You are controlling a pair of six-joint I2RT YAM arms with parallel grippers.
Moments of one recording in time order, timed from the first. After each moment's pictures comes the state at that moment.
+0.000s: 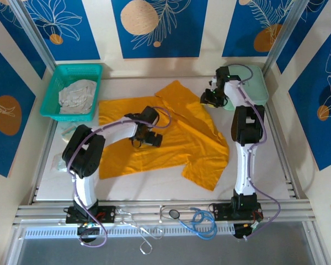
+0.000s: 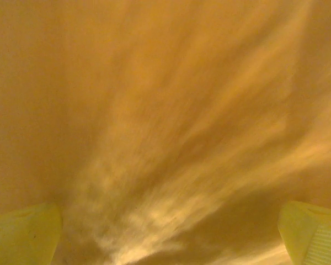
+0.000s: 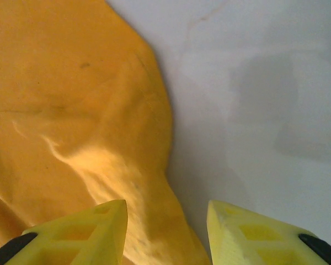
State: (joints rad) left arm -0.62 1.88 1.23 -0.65 -0.07 -0.32; right arm 0.07 2.41 2.14 -0.99 -0.30 0.22
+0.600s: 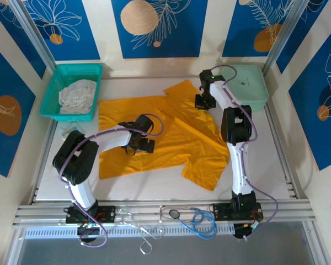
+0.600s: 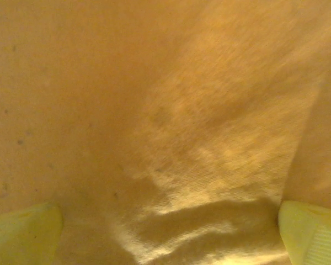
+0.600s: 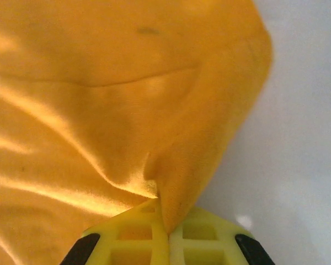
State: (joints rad) left arm -0.62 1.77 1.07 -0.60 -0.15 -0.42; right arm 0.21 2.43 2.18 -1.12 0.03 0.27
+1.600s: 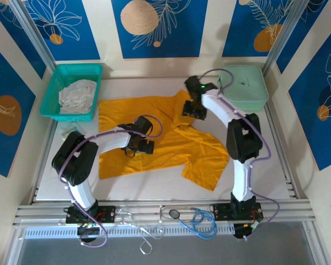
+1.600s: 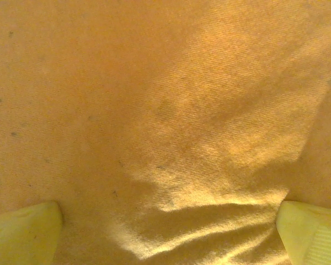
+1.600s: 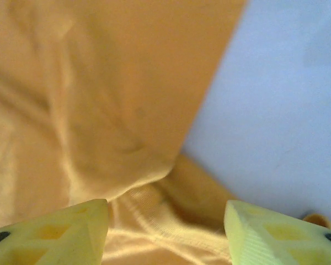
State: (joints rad) left arm -0.62 1.76 1.04 -0.56 -0.14 -0.45; right arm 0.34 2.03 1.72 -0.97 -0.01 0.59
